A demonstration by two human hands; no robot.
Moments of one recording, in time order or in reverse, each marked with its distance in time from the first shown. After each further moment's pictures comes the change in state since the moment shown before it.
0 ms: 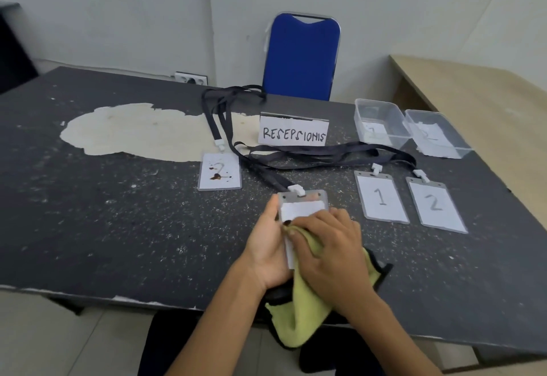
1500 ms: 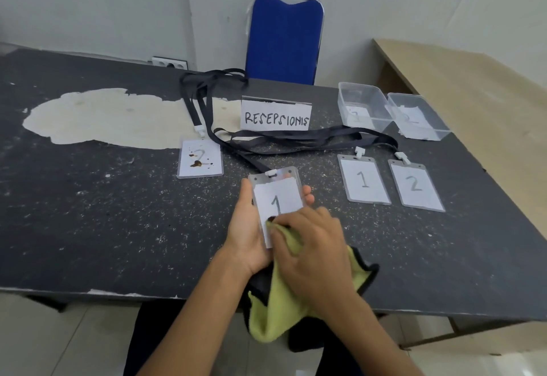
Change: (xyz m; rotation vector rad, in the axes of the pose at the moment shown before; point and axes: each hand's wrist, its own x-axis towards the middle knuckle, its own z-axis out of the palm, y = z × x) left_hand -0.001 -0.003 0.004 -0.026 0.082 0.115; right_hand -0.018 -0.018 -0.008 0.009 -0.033 0.090
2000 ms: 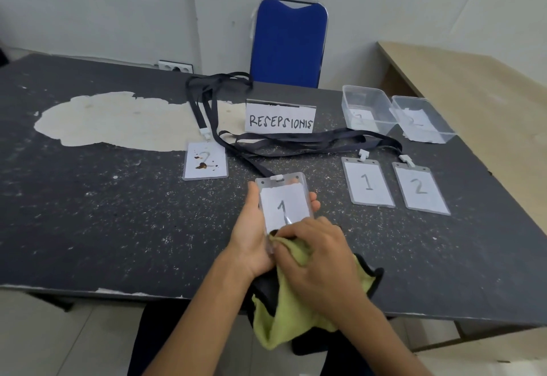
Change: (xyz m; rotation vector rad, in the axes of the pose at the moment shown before) left_hand -0.006 0.000 0.002 0.046 -0.007 -0.063; right_hand -0.004 0.003 -0.007 0.118 -0.117 -0.002
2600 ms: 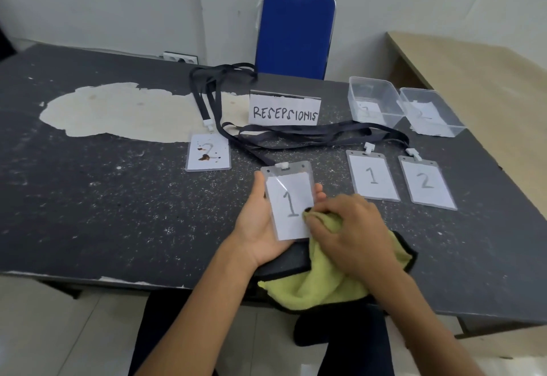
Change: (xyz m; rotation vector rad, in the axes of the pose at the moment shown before) left_hand 0.003 0.000 0.002 0.038 0.000 0.020; right_hand 0.024 0.028 -0.032 -0.150 -0.014 0.074
